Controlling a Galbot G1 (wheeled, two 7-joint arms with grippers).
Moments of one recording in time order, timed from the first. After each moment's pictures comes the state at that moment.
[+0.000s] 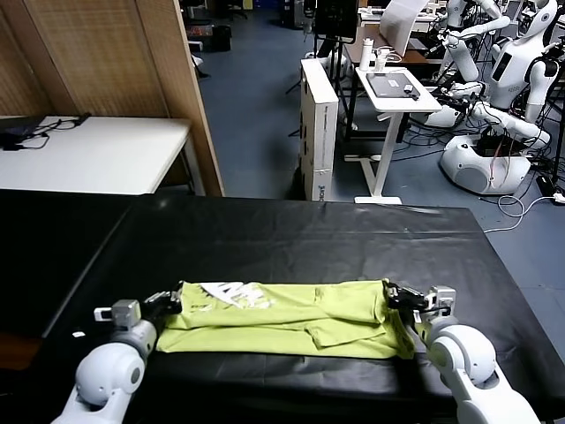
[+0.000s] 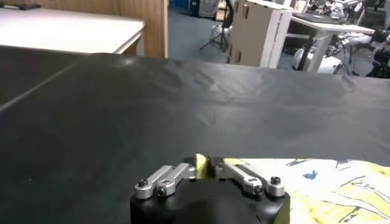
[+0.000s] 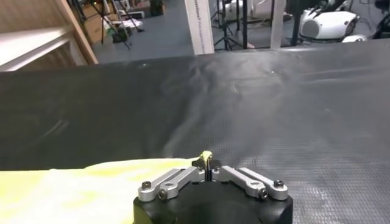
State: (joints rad) left arm 1.31 -1.17 -0.58 -1.91 -0.50 0.55 -0.09; right arm -1.24 1.13 0.50 1.88 0.67 -0.59 0.16
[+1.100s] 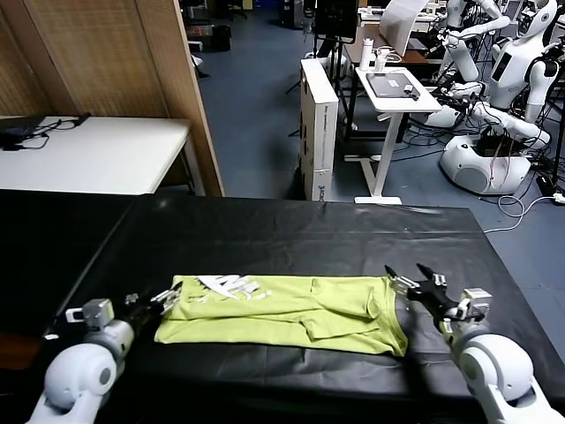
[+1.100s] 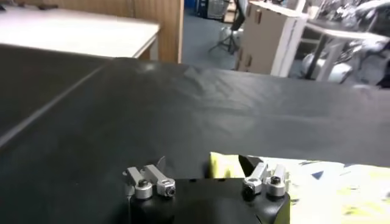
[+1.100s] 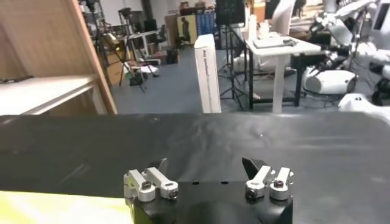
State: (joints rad) left arm 1.45 -1.10 -0.73 -2.04 -0.83 0.68 -0.04; right arm -1.48 0.97 0.70 2.11 0.71 -0.43 -0.02
